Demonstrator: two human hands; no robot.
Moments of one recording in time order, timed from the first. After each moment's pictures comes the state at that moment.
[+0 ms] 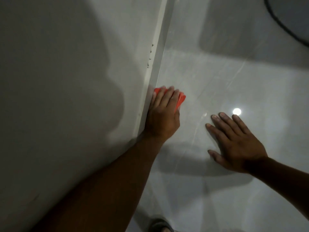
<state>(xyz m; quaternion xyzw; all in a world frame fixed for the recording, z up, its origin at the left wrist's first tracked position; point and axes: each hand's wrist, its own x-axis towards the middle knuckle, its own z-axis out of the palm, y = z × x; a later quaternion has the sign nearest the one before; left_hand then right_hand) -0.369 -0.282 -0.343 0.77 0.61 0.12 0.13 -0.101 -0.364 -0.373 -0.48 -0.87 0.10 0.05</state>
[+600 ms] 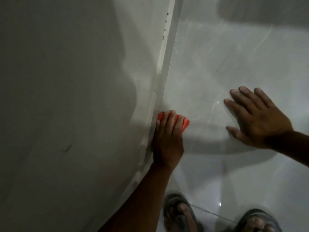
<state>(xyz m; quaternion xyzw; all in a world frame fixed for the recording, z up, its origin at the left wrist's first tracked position) -0.396 -0.438 -0.350 0.74 0.65 0.11 0.09 -0.099 -0.366 -0.377 -0.47 -0.87 0.09 0.07</state>
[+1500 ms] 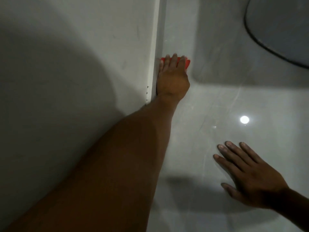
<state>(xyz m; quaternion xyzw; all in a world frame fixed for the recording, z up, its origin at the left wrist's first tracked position) -0.317 -0.068 -0.342 0.80 0.60 0.01 0.04 -0.101 -0.370 -0.379 -0.49 -0.86 0.13 0.05</state>
